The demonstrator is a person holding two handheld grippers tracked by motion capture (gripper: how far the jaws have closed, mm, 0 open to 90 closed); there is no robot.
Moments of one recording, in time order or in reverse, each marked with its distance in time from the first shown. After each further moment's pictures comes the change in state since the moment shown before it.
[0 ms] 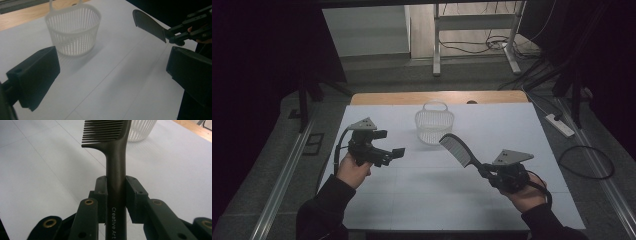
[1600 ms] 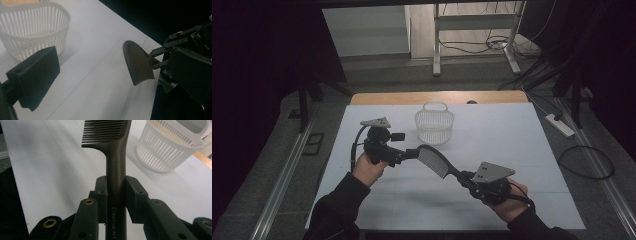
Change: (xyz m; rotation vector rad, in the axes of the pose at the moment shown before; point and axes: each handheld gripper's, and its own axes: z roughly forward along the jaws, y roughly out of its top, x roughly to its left) left arm -0.008 0.007 0.028 -0.005 -0.198 -0.071; right arm 0.054 0.016 0.008 -0.116 0.073 -0.178
